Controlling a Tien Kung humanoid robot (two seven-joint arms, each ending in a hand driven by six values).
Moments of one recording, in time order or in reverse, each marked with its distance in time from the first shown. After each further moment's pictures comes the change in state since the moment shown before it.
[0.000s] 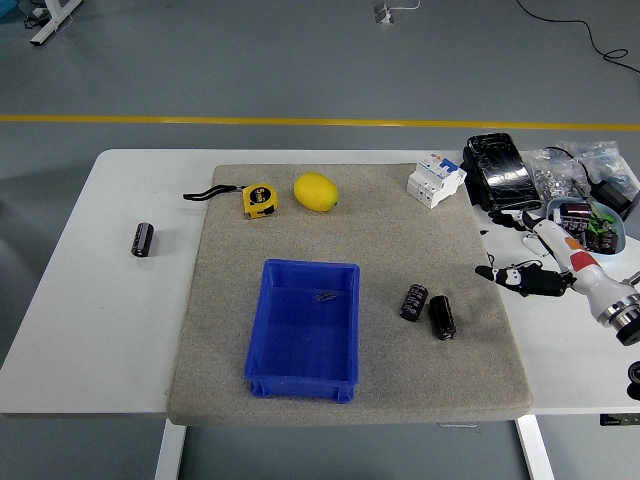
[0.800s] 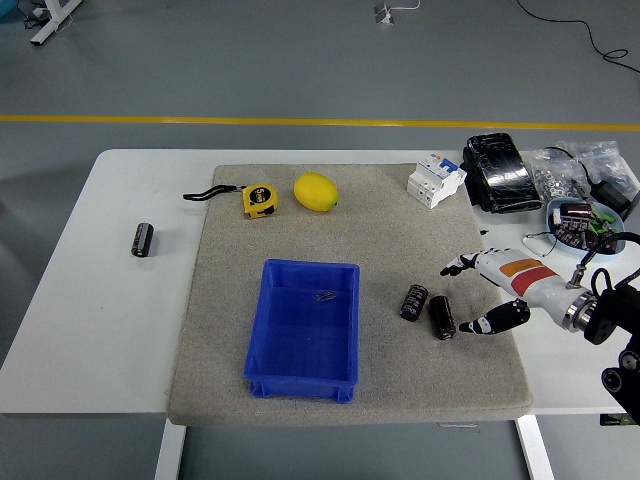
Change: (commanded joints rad) left arm -0.001 0.003 -0.001 -0.001 0.006 0.005 0.001; right arm 0.072 -0.021 -0.149 0.044 -0.243 0.129 -0.072
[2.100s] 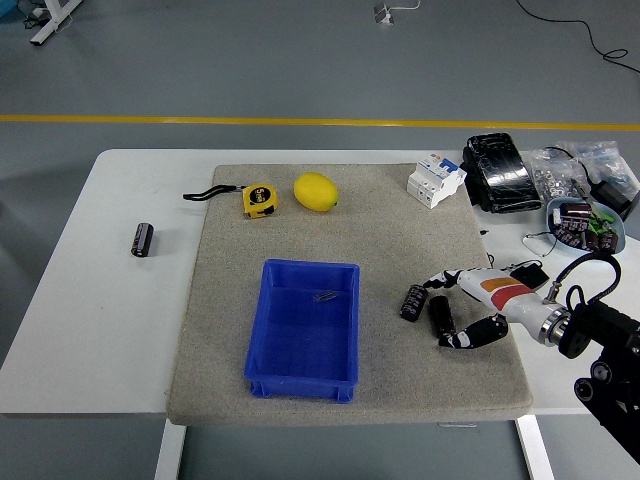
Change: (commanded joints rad) left arm 0.009 0.005 -0.015 -0.002 0.033 0.005 0.011; right arm 0.014 0.084 -0.040 -0.125 0.046 -0.038 0.001
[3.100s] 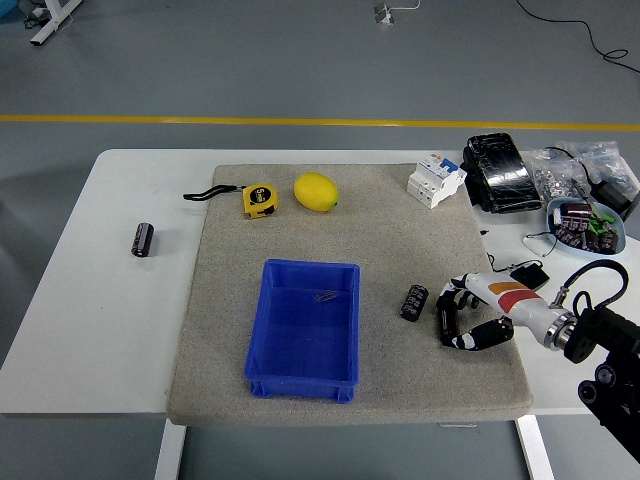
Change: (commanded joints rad) left arm 0.002 -0.003 -0.015 -0.001 0.028 -0.001 0.010; right arm -0.008 0.000 -0.002 -0.037 0.039 -0.023 0.019
